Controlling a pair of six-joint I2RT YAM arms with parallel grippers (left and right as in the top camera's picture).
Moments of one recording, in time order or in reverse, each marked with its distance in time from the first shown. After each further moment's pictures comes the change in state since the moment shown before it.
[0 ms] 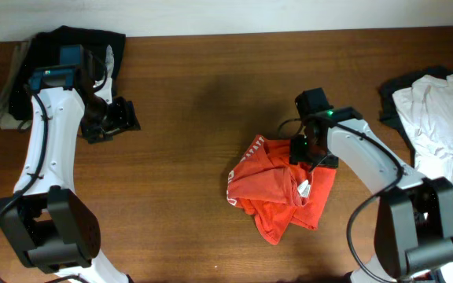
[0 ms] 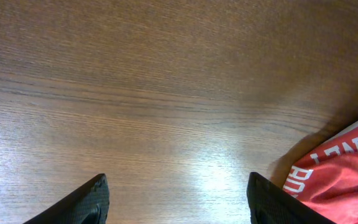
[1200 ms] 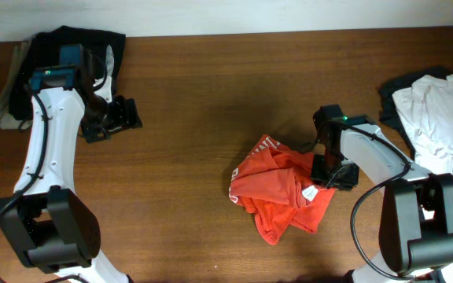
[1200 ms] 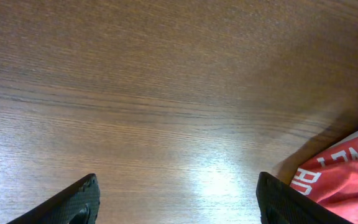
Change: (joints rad) left arm 0.000 0.000 -0.002 0.020 0.000 -0.004; right arm -0.112 0.006 -0.099 -0.166 0.050 0.042
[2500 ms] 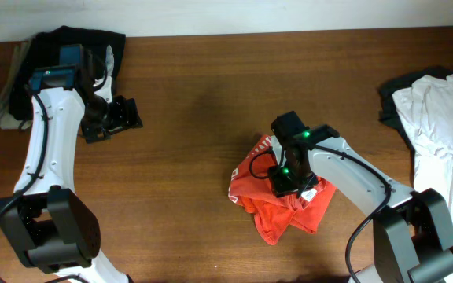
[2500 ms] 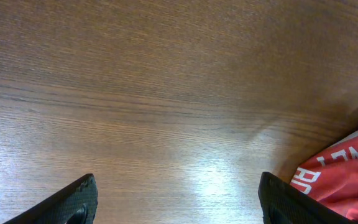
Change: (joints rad) left arm 0.000 0.000 -0.002 0.000 0.000 0.000; right arm 0.282 -0.080 -0.009 0.101 -0.288 -0.259
